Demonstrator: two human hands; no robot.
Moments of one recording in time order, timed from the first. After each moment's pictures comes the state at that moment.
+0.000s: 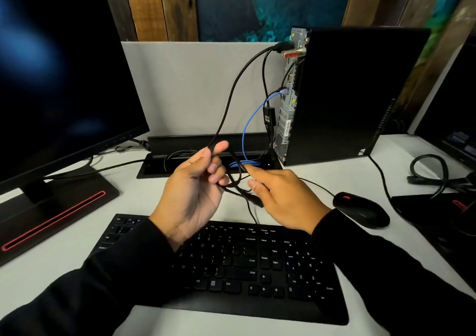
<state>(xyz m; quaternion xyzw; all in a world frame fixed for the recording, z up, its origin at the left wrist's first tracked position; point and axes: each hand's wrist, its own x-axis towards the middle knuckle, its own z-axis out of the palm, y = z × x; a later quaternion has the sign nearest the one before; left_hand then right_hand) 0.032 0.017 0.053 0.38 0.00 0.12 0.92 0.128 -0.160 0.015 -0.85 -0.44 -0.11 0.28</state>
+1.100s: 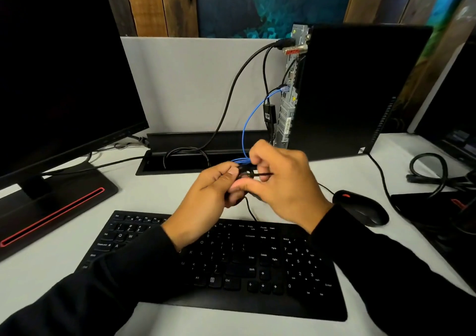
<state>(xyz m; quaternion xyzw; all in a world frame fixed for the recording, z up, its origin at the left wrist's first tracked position) 0.023 0.003 0.038 0.70 -0.05 0.11 0.70 0.097 -0.149 0.058 -0.75 -0.47 -0.23 0.41</state>
